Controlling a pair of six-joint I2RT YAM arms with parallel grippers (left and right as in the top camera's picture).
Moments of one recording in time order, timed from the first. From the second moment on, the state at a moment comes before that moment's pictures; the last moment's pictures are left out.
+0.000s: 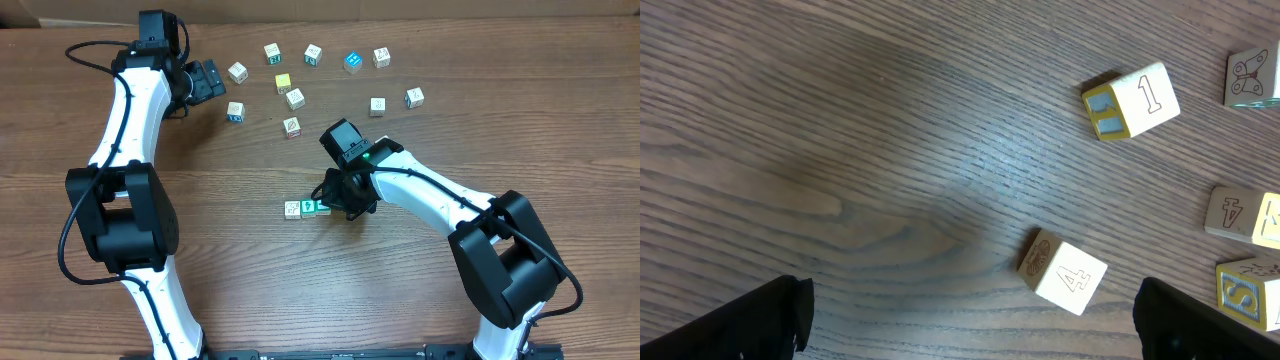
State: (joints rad) left arm 0.06 2.16 1.86 -0.85 0.01 -0.37; right arm 0.62 1.94 1.29 -0.72 -0.17 0.82
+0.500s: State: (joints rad) left arm 0.06 2.16 1.86 -0.85 0.01 -0.37; right arm 0.62 1.94 1.29 -0.69 -0.09 0.81
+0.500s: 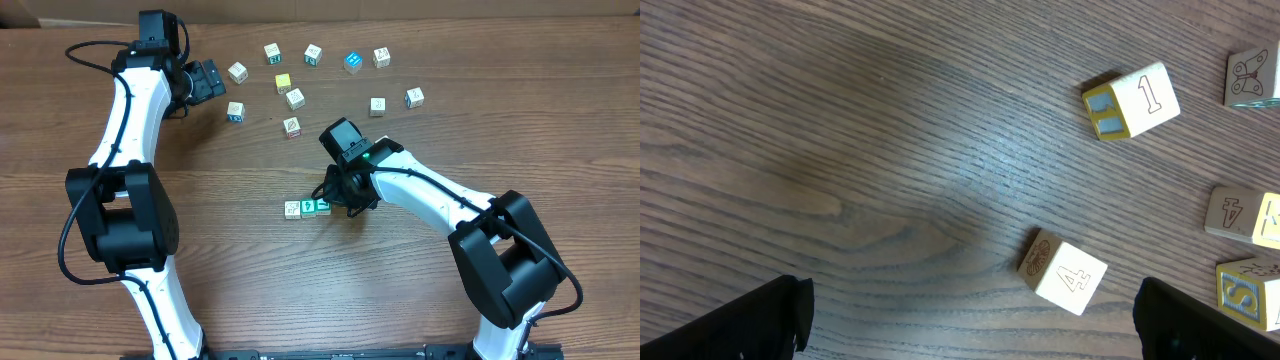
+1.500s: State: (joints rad) left arm 0.06 2.16 1.86 -0.85 0.01 -0.37; right arm 0.62 1.94 1.29 -0.71 -0.08 0.80
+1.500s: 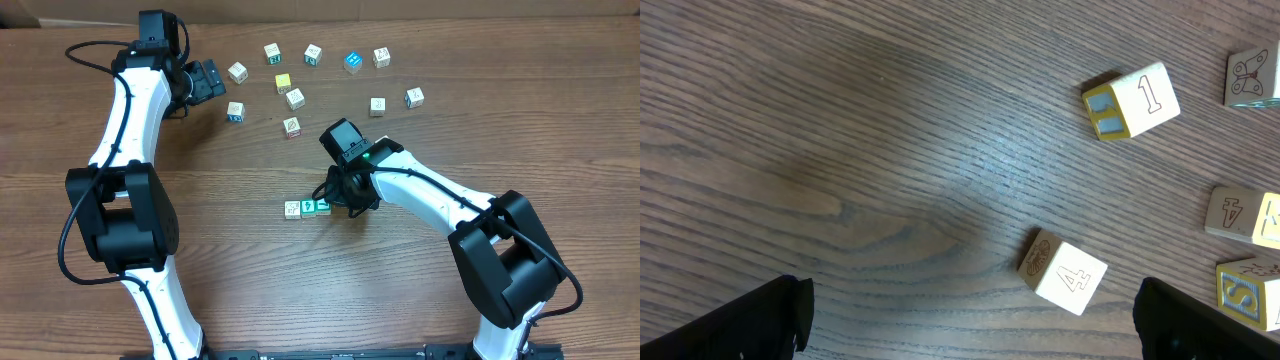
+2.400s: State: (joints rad) left arm 0.06 2.16 1.86 -0.85 0.01 -0.37; right arm 0.62 1.94 1.29 -0.71 -0.06 0.80
